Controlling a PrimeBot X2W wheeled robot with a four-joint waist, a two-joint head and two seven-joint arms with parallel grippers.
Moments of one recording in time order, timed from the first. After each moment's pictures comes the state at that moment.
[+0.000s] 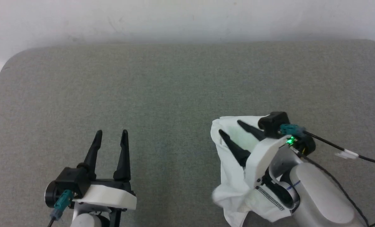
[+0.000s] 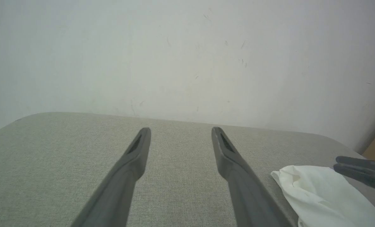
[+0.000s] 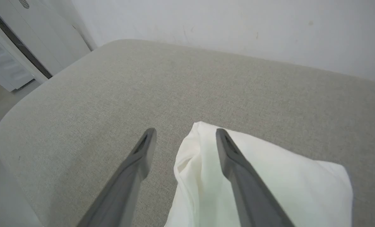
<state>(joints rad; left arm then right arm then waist) -0.04 0.05 -0.04 0.06 -0.19 -0.06 -0.26 -0.40 -0.14 0.45 0.38 0.44 0.13 0.16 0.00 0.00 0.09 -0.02</state>
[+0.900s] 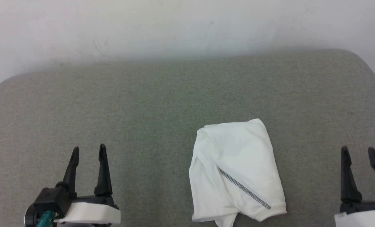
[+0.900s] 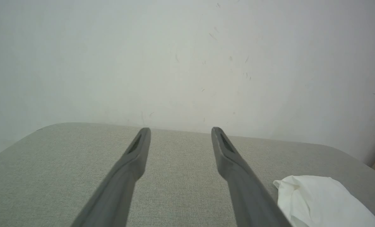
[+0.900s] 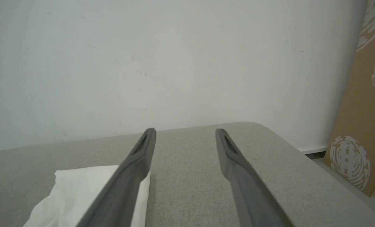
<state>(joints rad) 0.07 0.05 0.04 -0.03 -0.20 -0.02 -0.26 0.16 -0.08 -0.17 -0.12 0.21 0.13 -0.23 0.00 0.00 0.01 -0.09</state>
